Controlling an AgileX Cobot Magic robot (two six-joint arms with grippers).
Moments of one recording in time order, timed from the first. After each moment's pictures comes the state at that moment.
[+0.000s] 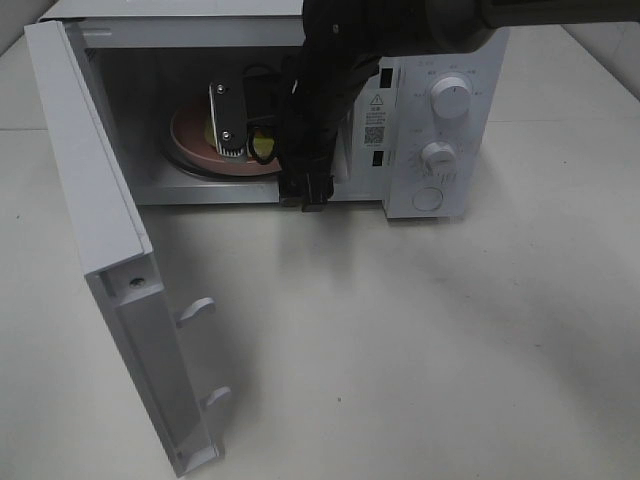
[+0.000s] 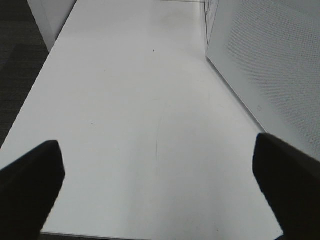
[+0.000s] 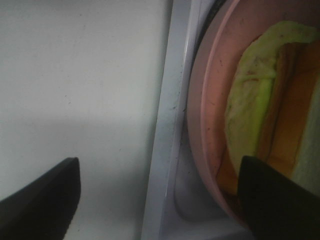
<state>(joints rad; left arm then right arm) -0.01 0.00 -0.52 0.05 1.08 -0.09 0.64 2.18 -1.73 -0.11 0.59 -1.07</state>
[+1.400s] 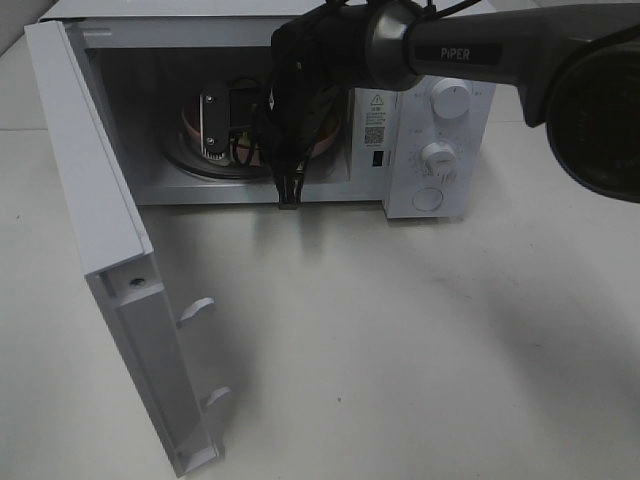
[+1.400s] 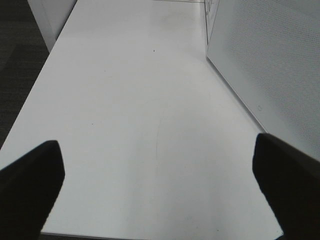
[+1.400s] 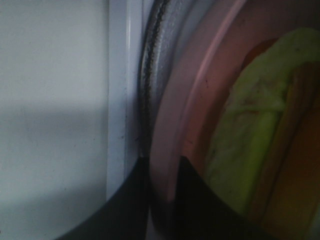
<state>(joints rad) -0.01 0.00 -0.52 0.05 1.08 -0.09 0.63 2.40 -1.99 -0.20 0.62 -0.93</state>
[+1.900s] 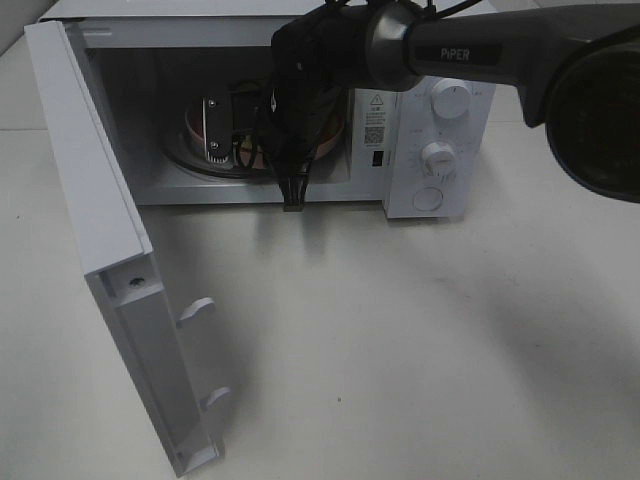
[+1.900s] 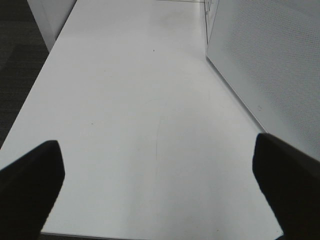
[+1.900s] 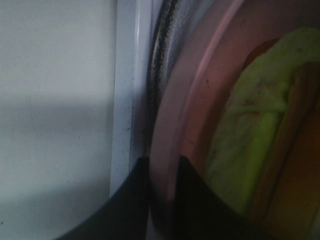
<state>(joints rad) -0.01 0.00 -0.52 0.05 1.08 -0.09 0.63 2.40 -1.99 -0.21 0.64 -0.94</state>
